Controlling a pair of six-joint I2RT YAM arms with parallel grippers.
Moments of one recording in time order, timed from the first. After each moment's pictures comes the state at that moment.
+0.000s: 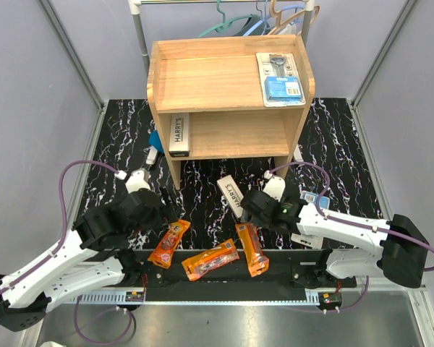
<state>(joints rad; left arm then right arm) -0.93 0.69 0.87 -1.07 -0.40 -1.02 1.04 1.24 0.79 -0.61 0.44 1.12</state>
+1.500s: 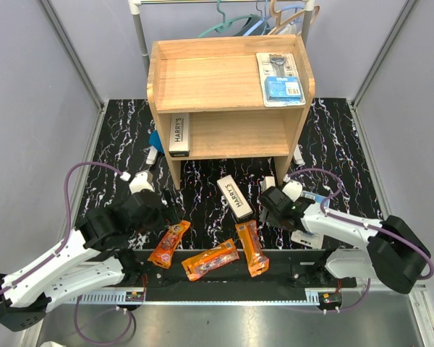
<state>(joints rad) -0.93 0.69 0.84 -1.04 -0.36 -1.02 0.80 1.26 0.58 -0.51 0.40 1.05</state>
